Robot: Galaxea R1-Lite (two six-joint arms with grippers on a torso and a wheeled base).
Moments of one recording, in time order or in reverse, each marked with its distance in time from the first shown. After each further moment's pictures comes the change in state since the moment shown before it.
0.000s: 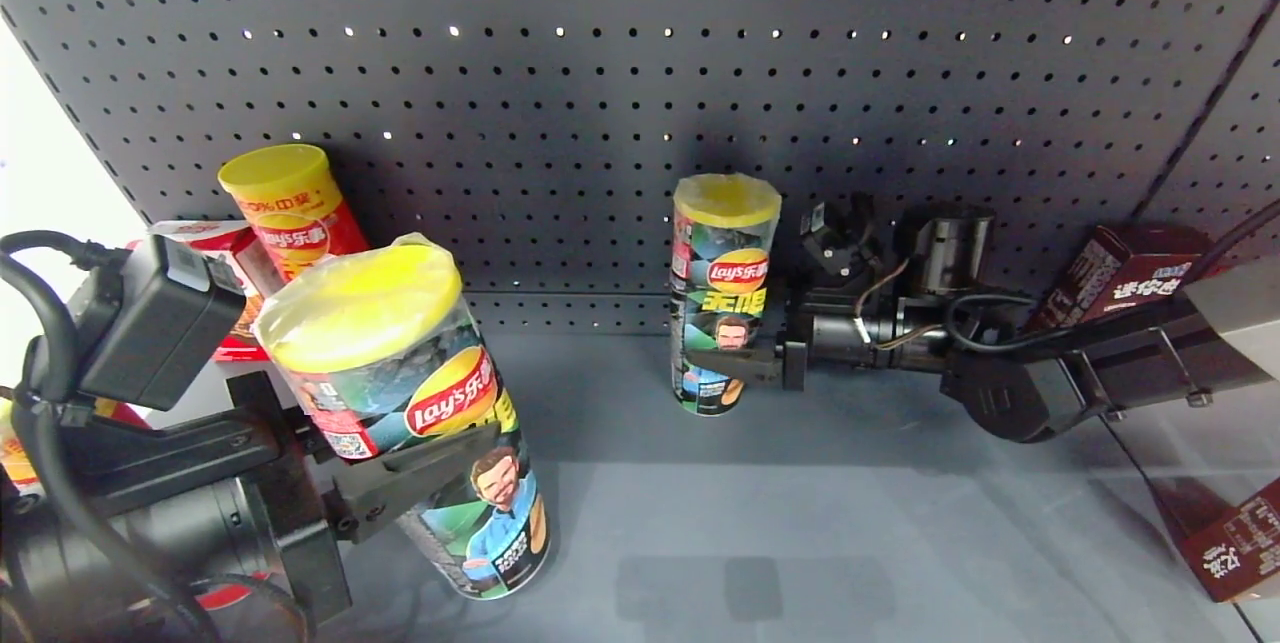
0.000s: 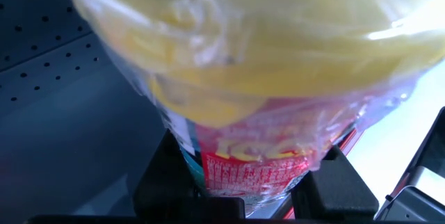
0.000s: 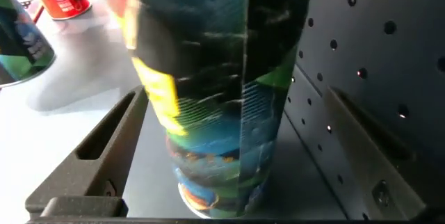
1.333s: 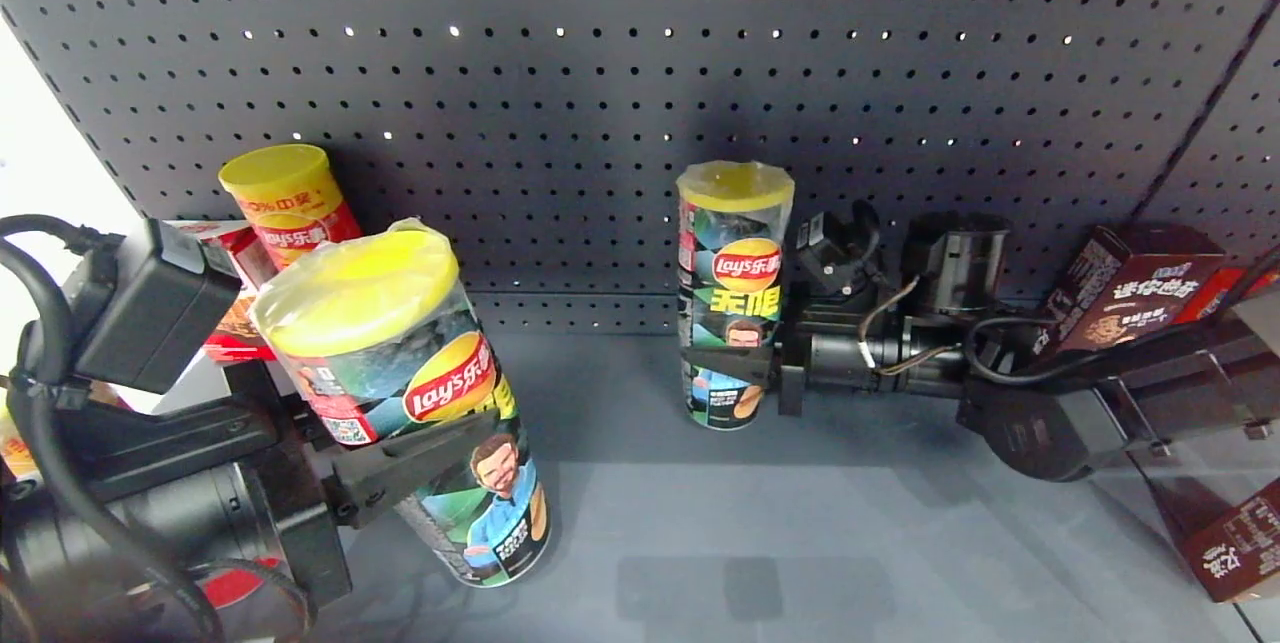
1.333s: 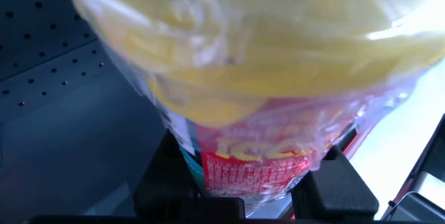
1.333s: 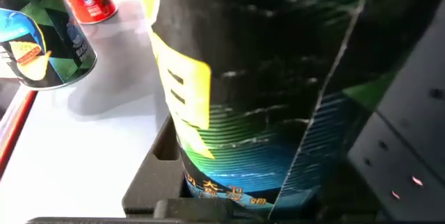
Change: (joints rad) left arm 0.008 0.005 -0.018 0.000 0.000 0.000; right arm 0.066 -0.088 0.133 -0.056 -0.058 0.011
